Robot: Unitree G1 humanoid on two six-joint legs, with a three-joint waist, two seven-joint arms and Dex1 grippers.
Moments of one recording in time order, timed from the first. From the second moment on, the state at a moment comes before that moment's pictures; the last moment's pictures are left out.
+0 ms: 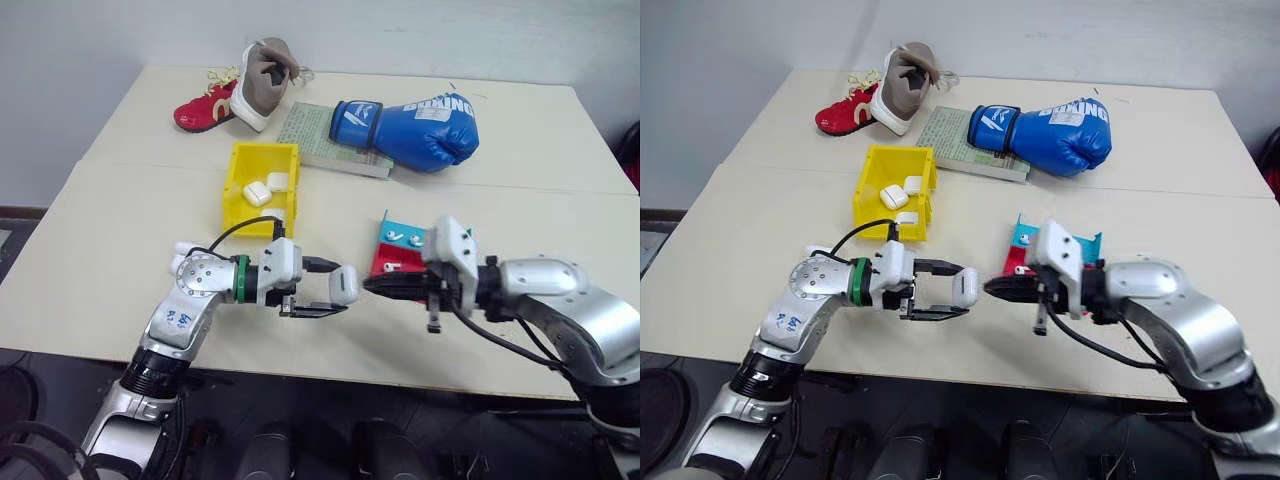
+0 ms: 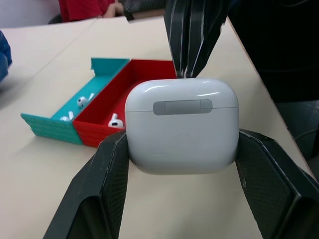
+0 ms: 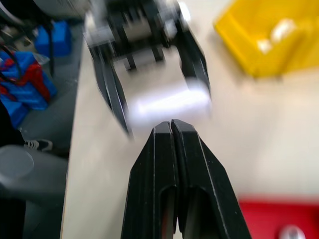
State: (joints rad) left arm -0.47 0.47 -0.16 -0.10 -0.31 0.17 -1.10; right arm -0.32 -0.80 0.03 -0.46 0.59 0.61 0.97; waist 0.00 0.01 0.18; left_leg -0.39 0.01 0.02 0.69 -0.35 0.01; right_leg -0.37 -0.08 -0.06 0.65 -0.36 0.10
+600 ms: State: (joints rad) left arm -0.69 0.49 0.18 0.24 -0.27 0.18 -0.58; right arm 0.08 -0.50 -0.44 -0.51 0.58 0.09 0.81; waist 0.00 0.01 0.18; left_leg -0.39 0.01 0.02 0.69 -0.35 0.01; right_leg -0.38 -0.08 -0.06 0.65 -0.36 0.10
